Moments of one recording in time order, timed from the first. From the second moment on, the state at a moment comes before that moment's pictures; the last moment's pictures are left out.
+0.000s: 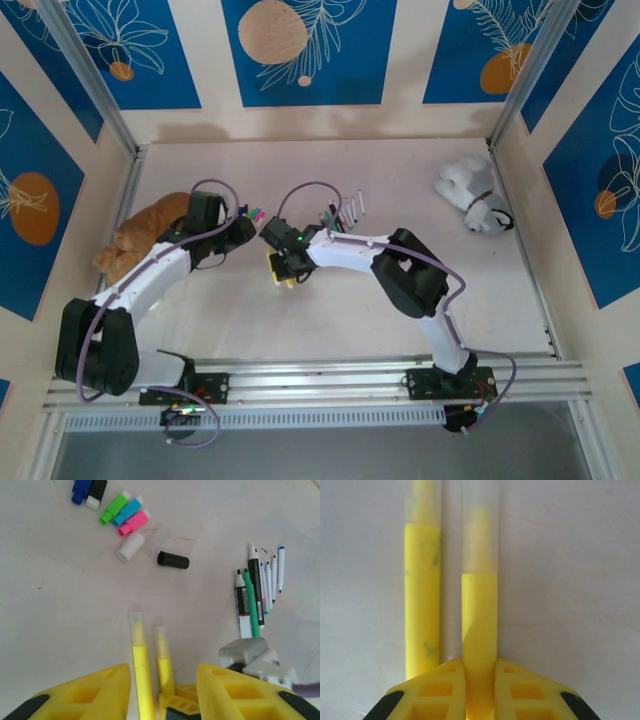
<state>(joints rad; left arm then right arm) -0.27 1.34 0.86 -0.34 0.20 -0.70 0.93 2.10 1.47 -0.56 0.05 0.60</state>
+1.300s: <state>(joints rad) -0.55 1.70 1.08 -0.22 0.21 -0.79 0.73 1.64 0.99 -0.34 -0.26 0.52</state>
